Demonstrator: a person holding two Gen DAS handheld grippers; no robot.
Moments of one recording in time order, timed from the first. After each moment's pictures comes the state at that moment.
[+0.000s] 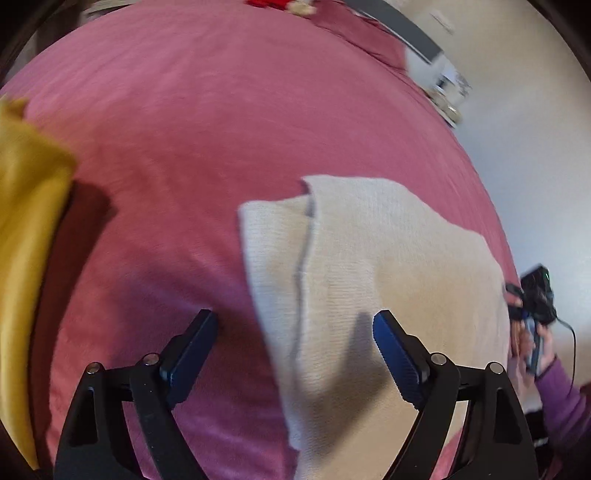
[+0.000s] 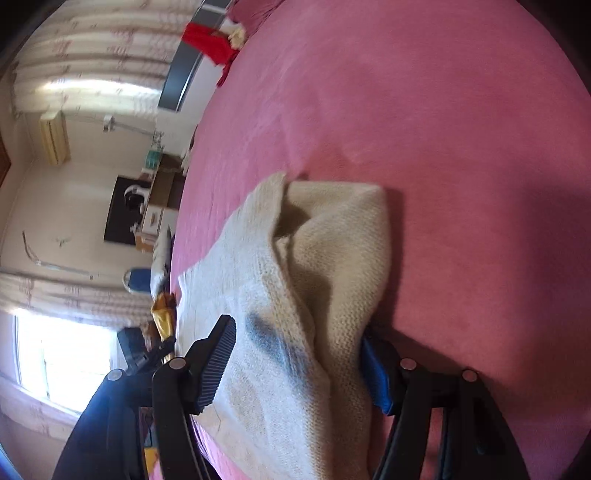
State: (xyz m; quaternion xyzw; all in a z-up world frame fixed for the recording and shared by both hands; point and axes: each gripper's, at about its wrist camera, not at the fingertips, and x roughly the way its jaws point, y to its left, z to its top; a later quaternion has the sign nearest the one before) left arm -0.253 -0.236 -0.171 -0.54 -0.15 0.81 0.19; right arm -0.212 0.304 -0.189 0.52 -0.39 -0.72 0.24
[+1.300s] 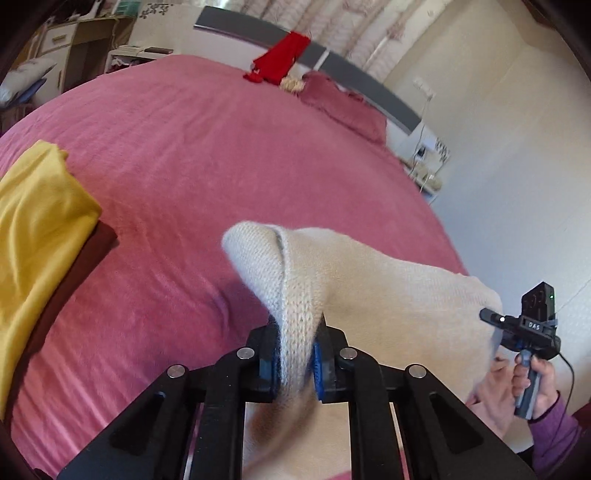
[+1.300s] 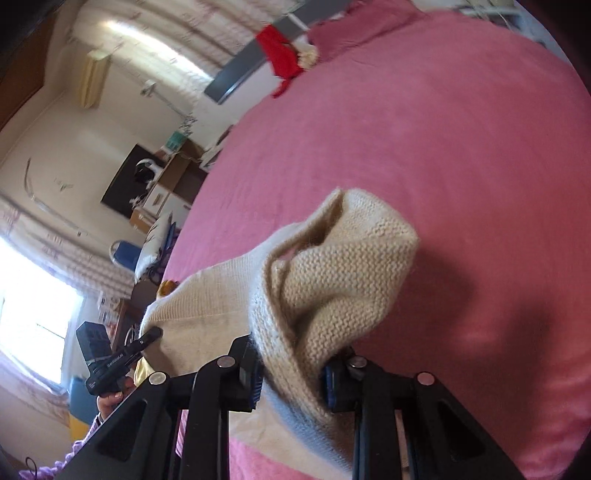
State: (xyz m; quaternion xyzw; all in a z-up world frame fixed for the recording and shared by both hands) left arm -0.114 -0.207 -0.052 -0.39 -0.23 0.88 0.15; right arm -0.181 0.227 -0.043 0.46 -0.26 -0.81 0.24
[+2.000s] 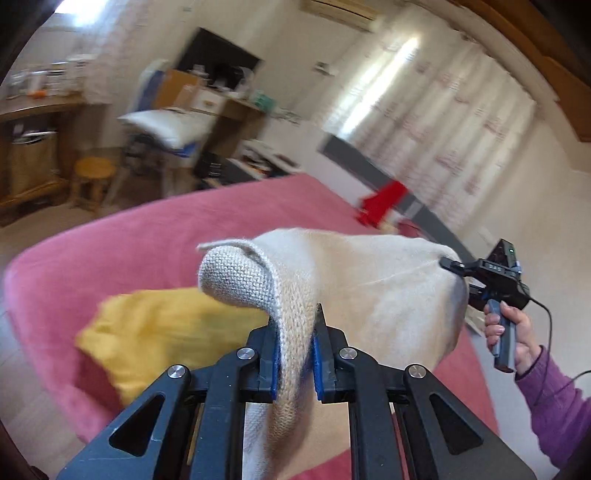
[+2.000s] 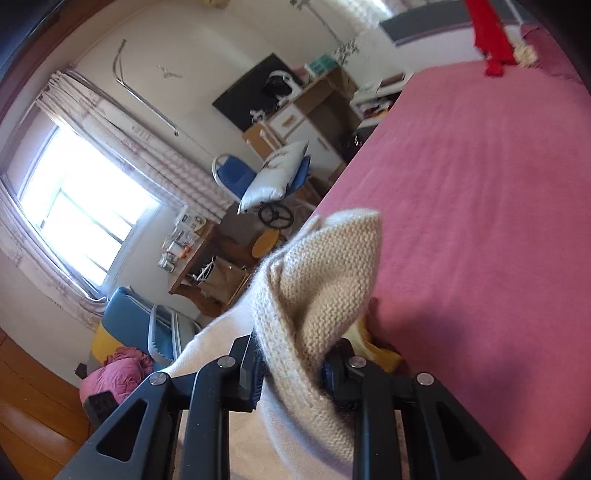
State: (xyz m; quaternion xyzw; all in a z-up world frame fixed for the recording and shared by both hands) left arm 0.070 -0.547 0.010 -0.22 -0.33 0.91 -0.11; right arm -0.311 -0.241 0.054 0.47 -0.14 -0.73 0.48
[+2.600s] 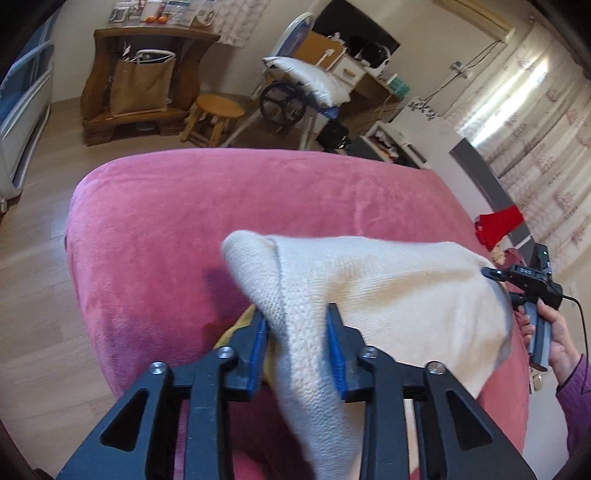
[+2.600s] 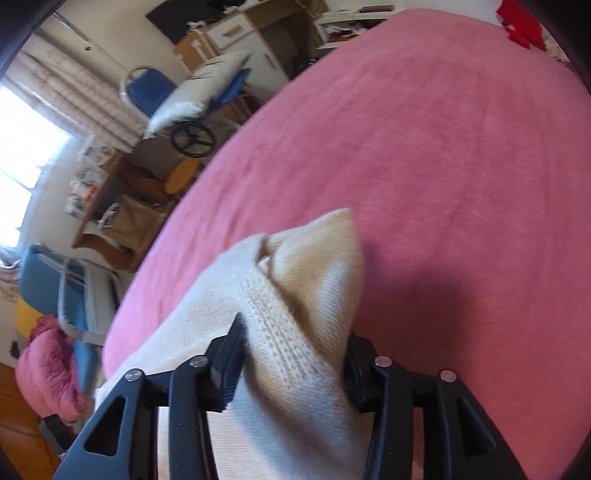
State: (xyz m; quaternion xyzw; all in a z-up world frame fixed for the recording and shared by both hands) left arm 0.070 -0.665 -0.144 -0.29 -0.40 0.82 -0.27; right arm -0.395 -0.429 -0.096 0.57 0.00 -0.73 0.37
